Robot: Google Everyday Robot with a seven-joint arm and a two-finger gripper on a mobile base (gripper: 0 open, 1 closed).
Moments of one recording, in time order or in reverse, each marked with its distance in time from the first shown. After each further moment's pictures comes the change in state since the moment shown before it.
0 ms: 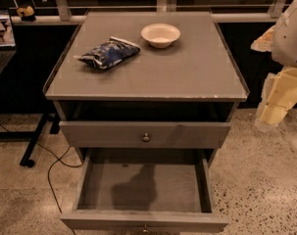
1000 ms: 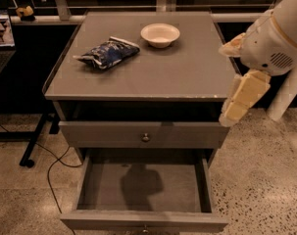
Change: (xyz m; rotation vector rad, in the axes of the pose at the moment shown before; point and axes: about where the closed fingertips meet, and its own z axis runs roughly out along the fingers) arm -0.048 -0.008 0.036 -0.058 -0.242 -0.016
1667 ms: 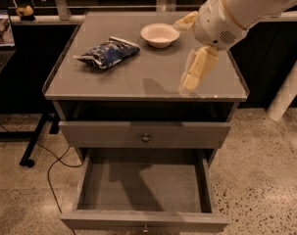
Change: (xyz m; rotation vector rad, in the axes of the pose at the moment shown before) arm -0.088 -0.058 0.042 -0.008 -0.213 -0.208
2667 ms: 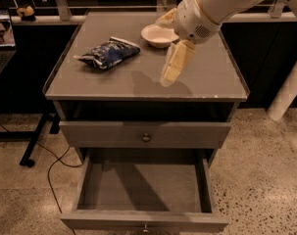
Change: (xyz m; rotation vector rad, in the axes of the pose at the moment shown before) arm -0.021 -0.037 0.038 -0.013 -0.031 -0.030
